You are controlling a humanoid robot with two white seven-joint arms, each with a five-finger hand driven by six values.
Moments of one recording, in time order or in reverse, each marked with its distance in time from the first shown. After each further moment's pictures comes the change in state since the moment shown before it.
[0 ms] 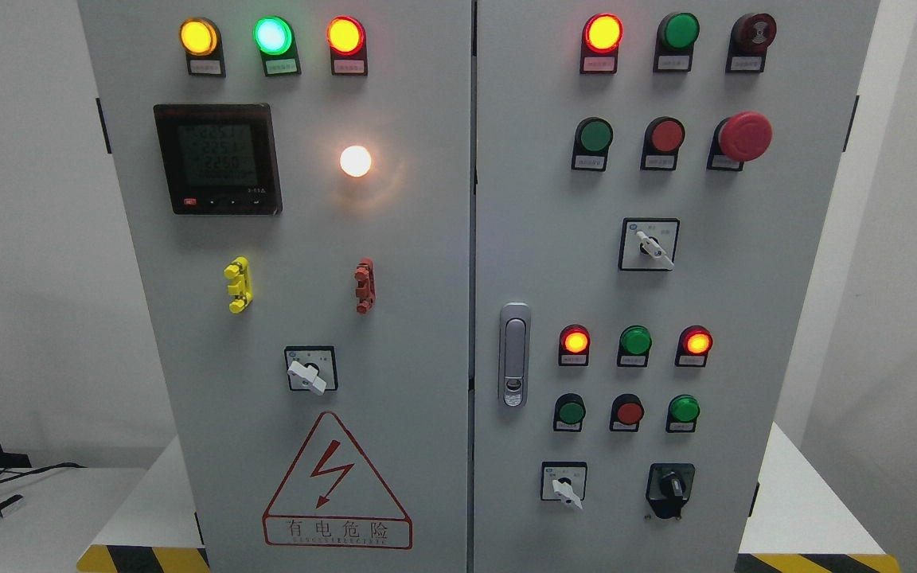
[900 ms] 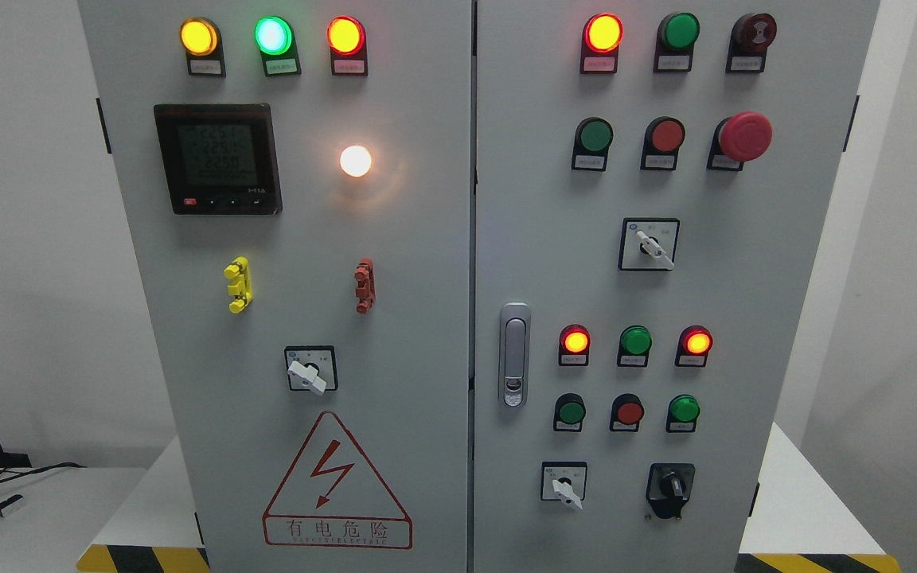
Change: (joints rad) left arm 0.000 0.000 0.000 0.000 0.000 0.000 0.000; right arm -0.114 0.007 -0.018 0.155 -0.008 -0.008 -0.011
